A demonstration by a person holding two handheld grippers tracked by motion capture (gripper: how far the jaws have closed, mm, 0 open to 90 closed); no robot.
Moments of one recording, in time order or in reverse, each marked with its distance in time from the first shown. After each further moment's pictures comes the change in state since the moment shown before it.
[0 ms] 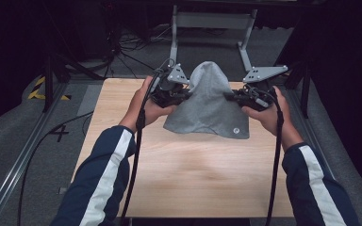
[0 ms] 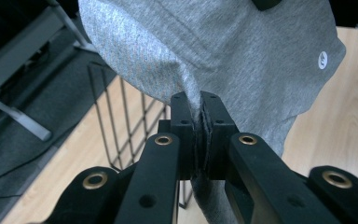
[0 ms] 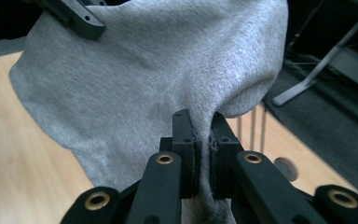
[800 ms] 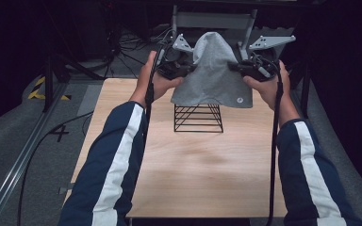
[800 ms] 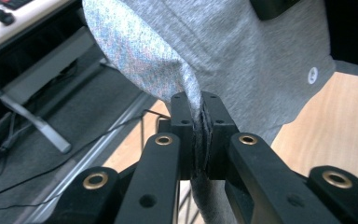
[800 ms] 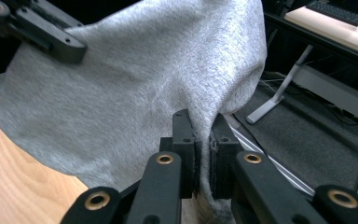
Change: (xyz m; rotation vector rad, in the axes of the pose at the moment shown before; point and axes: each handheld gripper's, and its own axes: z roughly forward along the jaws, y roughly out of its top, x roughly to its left) left arm 0.042 0.037 0.012 -0.073 0.072 -0.068; right arm -0.050 0.039 0.007 -0.097 -0.106 0.059
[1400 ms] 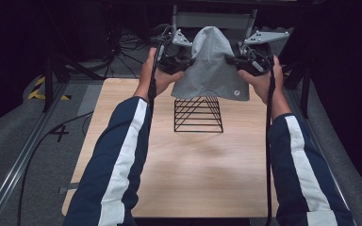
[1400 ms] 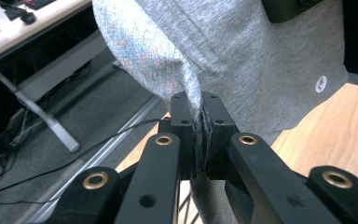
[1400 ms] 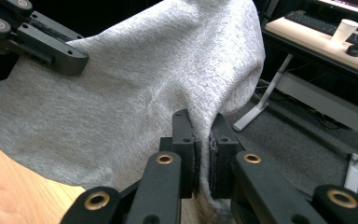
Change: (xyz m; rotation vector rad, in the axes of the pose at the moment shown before) left arm 0.017 0.001 0.013 -0.025 0.050 -0.040; right arm -0.007 0.007 0.018 -0.031 -0.055 0.013
